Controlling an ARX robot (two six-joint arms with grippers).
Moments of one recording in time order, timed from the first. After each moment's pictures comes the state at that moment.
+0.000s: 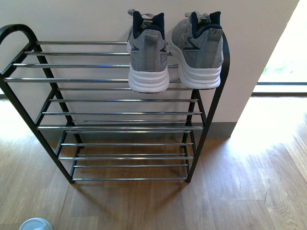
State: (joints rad) left arm -0.57 0.99 0.70 -0.05 -0.72 -0.46; right arm 0.00 0.01 0.02 0.00 0.00 0.00
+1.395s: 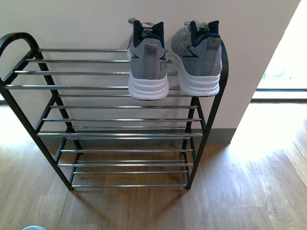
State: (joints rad) left arm -0.01 0.22 0.06 0.16 0.00 -0.01; right arm 0.00 0.01 0.02 0.00 0.00 0.00
